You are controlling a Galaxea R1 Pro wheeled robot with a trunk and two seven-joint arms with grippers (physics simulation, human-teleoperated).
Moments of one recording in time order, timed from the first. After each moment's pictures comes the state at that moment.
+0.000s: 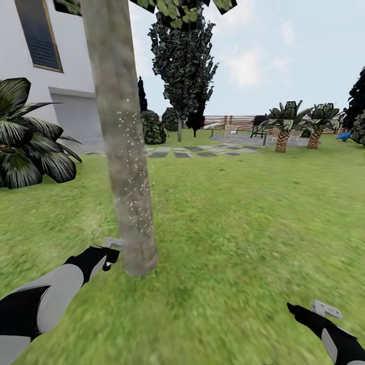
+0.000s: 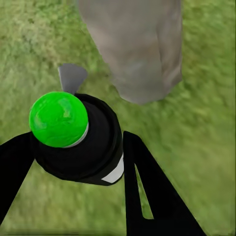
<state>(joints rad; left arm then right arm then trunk) -1.03 0.11 0.16 -0.09 -0.41 0.24 -0.04 -0.52 -0.25 -0.68 -0.40 0.16 0.10 0.24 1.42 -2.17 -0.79</state>
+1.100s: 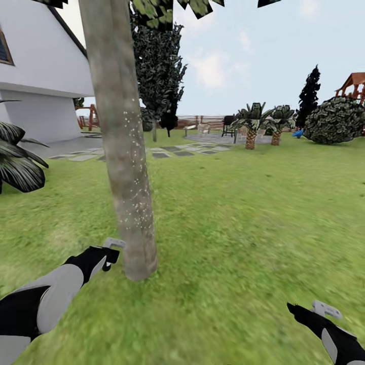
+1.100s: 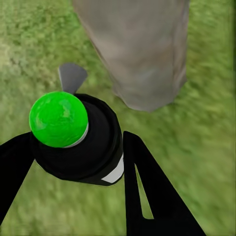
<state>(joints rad) -1.03 0.11 0.16 -0.09 -0.41 0.24 -0.04 -0.52 -0.25 -0.68 -0.40 0.16 0.10 0.24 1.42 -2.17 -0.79</state>
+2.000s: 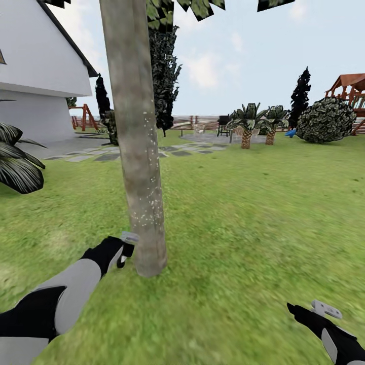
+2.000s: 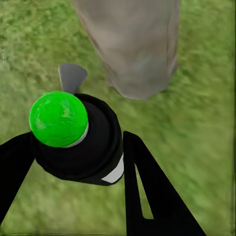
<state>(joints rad) -1.04 0.00 0.15 -0.22 -0.41 0.43 -0.04 -0.52 -0.25 -0.68 -0.40 0.16 0.10 0.24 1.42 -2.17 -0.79</state>
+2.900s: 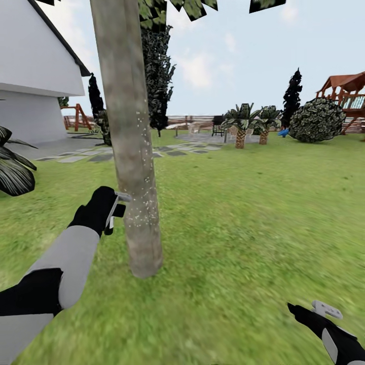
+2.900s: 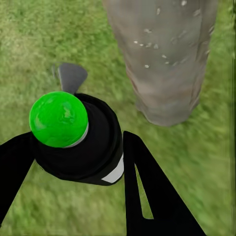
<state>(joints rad) -1.18 -0.02 0.11 -0.64 -0.42 0.98 -0.04 -0.52 -0.25 -0.69 -0.40 0.16 0.10 0.24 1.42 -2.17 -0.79</state>
